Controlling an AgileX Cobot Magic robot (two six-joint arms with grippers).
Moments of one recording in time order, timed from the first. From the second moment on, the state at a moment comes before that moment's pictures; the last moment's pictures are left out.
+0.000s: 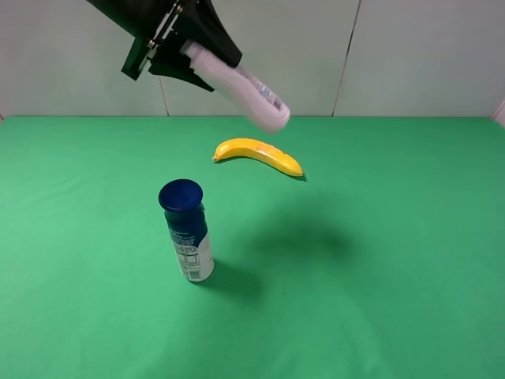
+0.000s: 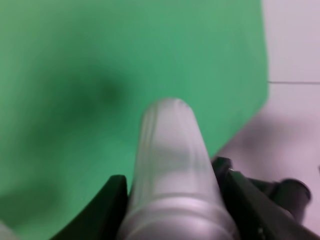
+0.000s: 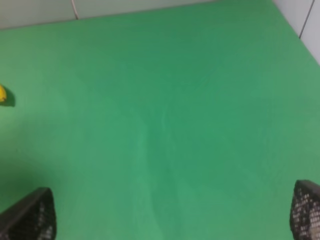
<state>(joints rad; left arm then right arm) -0.33 1.77 -1.54 -0.86 1.12 0.18 -0.08 -0.01 -0.49 -0.01 1.03 0.02</state>
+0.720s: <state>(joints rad) -0.33 1.77 -1.54 -1.07 1.17 0.37 -0.08 0.42 -0.60 0.47 0.91 -0.16</state>
